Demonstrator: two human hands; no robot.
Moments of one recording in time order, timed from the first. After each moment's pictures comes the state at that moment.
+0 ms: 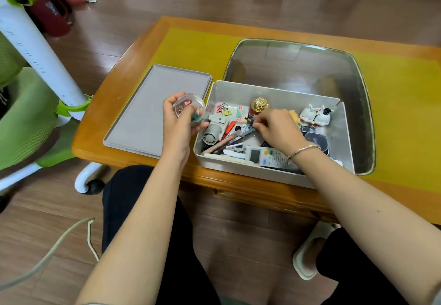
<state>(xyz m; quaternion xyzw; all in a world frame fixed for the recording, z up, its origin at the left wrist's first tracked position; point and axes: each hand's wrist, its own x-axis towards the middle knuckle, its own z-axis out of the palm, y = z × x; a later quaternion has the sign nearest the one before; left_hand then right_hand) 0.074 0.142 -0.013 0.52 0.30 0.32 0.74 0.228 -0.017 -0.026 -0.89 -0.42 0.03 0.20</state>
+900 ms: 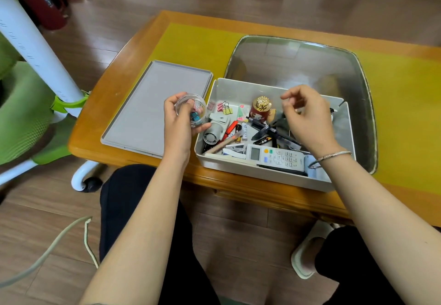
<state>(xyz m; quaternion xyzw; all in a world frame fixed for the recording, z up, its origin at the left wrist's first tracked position) 0.076 0.144 -0.020 0.52 0.32 0.32 0.73 0.226 -0.043 0.009 -0.84 -0.31 -0.05 0.44</state>
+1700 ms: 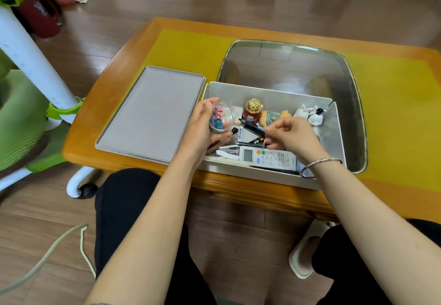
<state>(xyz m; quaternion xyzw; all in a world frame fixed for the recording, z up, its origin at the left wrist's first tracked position) 0.097 0.112 -0.009 0.55 0.25 0.17 0.78 0.216 -0.058 -0.006 -0.78 -0.13 0.27 0.54</state>
